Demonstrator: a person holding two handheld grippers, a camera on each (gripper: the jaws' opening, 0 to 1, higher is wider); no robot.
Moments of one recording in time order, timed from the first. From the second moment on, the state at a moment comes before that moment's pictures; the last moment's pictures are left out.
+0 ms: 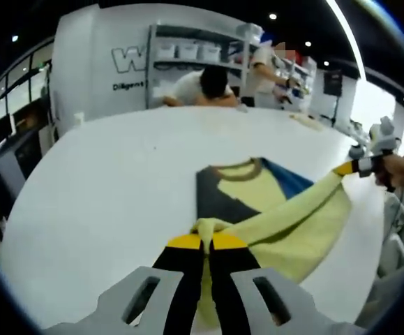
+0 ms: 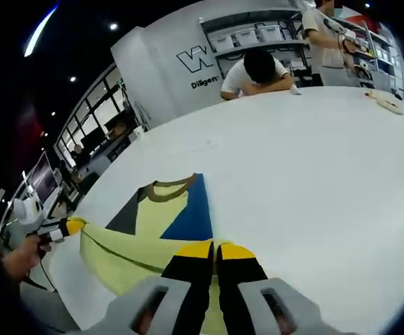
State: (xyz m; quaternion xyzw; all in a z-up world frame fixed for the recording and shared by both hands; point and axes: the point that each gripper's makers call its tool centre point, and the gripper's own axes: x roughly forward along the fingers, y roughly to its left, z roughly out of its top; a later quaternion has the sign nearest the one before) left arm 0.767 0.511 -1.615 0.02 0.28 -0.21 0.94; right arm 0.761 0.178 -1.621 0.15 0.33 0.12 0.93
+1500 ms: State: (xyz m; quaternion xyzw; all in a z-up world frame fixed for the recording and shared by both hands) left arm 0.886 0.516 -1.610 0.03 0.25 -0.19 0.95; right arm 0.894 0.183 -1.604 0.13 0.29 0.13 0.94
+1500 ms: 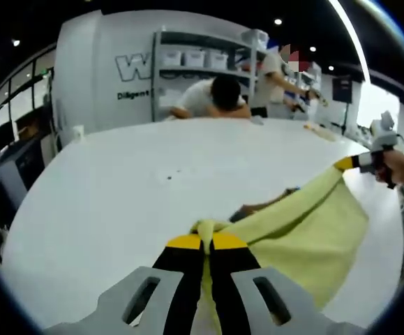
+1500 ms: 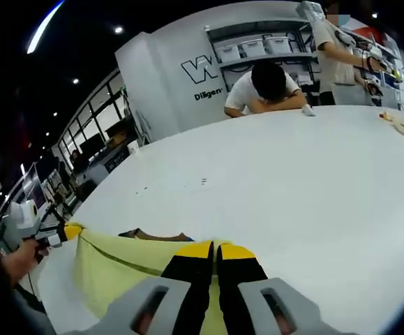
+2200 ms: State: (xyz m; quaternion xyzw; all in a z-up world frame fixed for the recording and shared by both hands) left arm 0.918 0.516 -1.638 0.03 0.27 -0.19 0.94; right arm 0.923 0.180 -1.634 0.12 0.31 0.12 0.93
